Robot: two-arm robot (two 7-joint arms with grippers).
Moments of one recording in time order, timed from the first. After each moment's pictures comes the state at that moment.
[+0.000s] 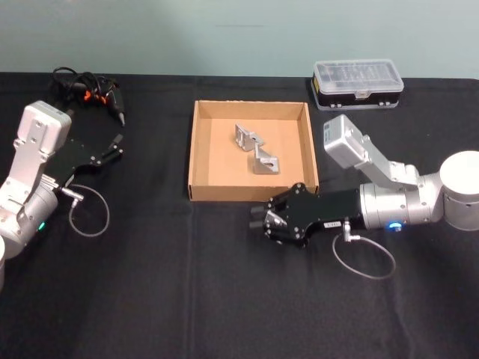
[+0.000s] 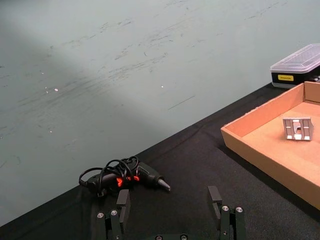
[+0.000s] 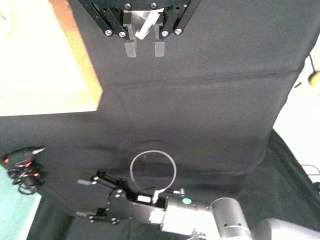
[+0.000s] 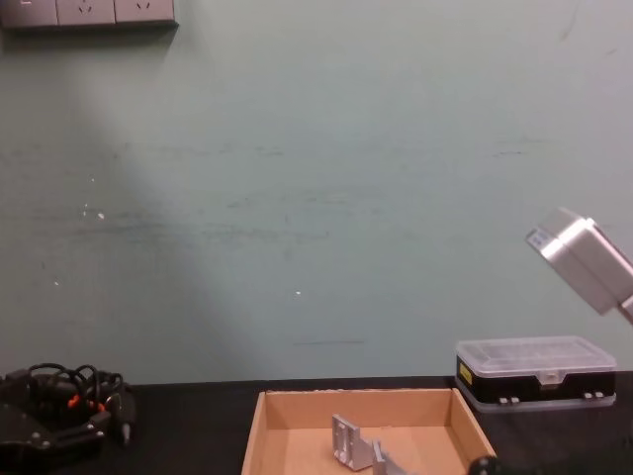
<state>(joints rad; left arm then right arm) -0.20 0.60 0.45 -1.41 -0.25 -0.12 0.03 0.60 0.56 -0.80 -1.25 0.40 -0.02 0.98</state>
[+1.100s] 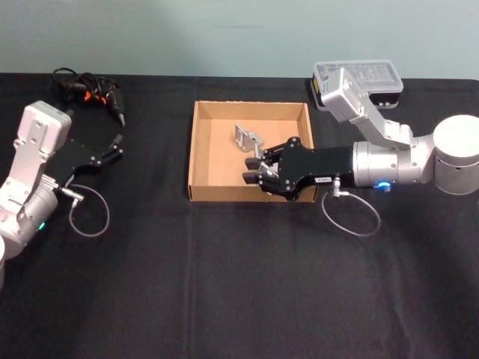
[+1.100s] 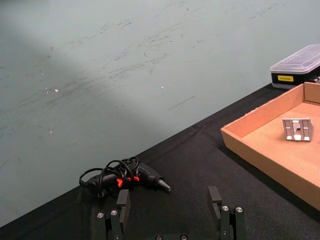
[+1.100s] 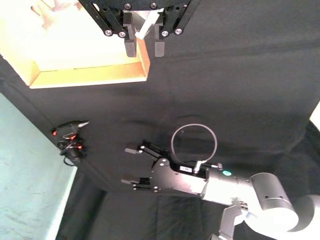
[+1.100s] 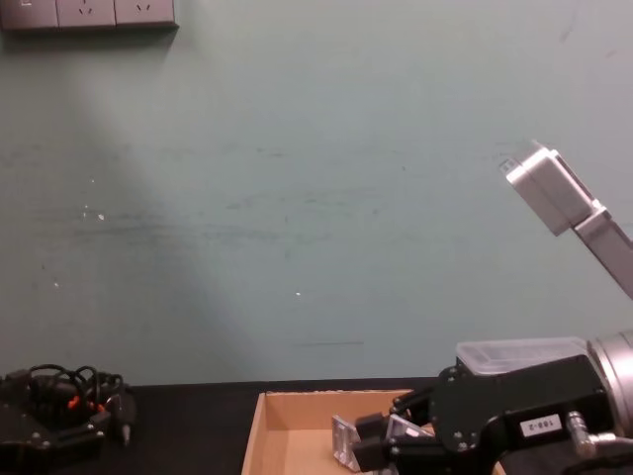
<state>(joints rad) -0.20 0.60 0.45 -1.41 -0.25 -0.12 0.03 0.70 0.48 -0.77 -1.13 0.39 -0.06 0.96</state>
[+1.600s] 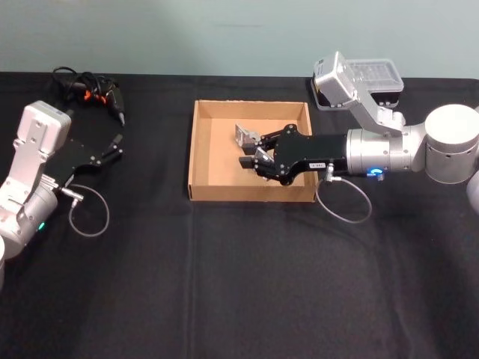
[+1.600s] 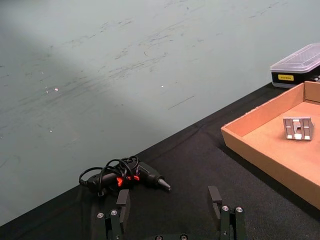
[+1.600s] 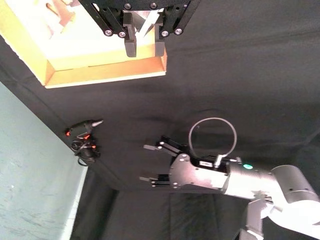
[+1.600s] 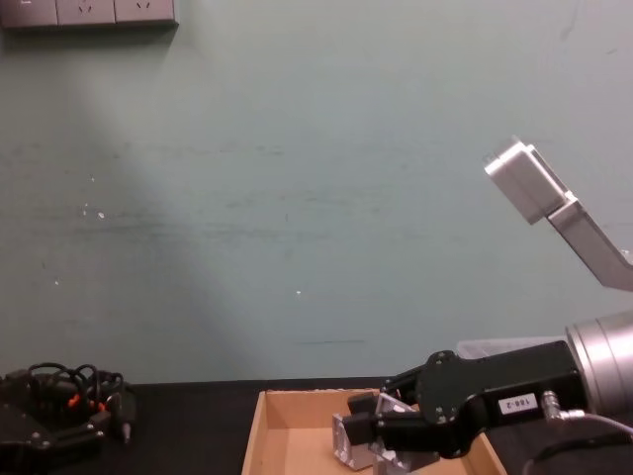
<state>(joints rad) -0.20 0.60 0.45 -1.41 -0.25 -0.12 0.03 0.75 0.42 -0.76 -1.03 0.39 -0.06 0.96</state>
